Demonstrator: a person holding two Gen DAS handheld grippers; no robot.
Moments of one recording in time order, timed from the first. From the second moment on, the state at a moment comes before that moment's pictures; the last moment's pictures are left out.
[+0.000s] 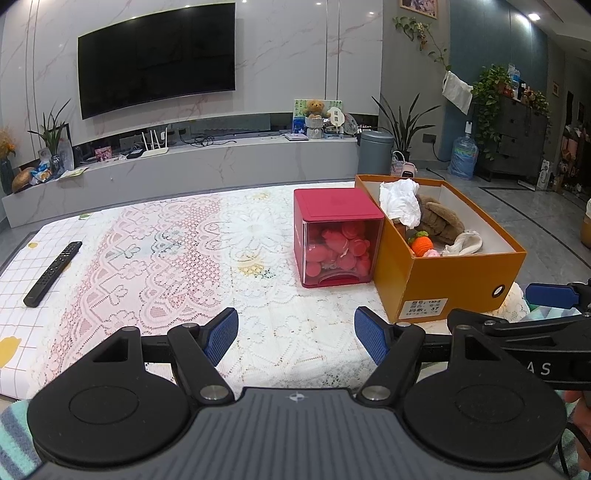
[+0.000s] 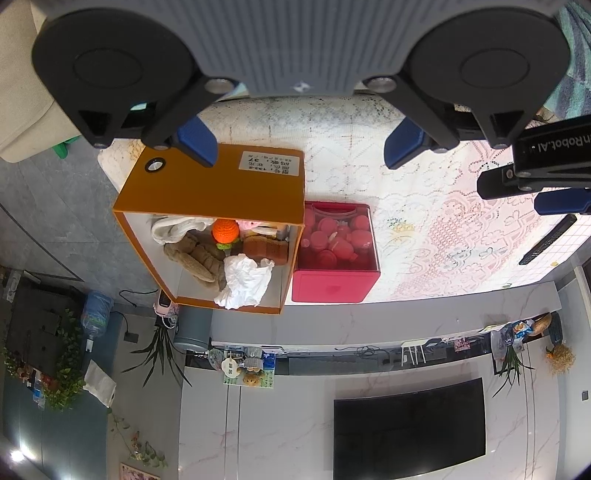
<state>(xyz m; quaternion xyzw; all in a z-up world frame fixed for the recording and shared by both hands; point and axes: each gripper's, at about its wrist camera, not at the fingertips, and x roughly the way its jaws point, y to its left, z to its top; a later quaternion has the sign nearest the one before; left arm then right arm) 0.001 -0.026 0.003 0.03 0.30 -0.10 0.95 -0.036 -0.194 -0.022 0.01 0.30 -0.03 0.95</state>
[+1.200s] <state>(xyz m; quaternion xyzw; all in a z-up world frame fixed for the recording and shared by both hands) -0.001 -0.023 0.007 0.04 0.29 -0.11 0.95 -0.038 -0.195 -0.023 0.01 0.30 -0.02 0.95</state>
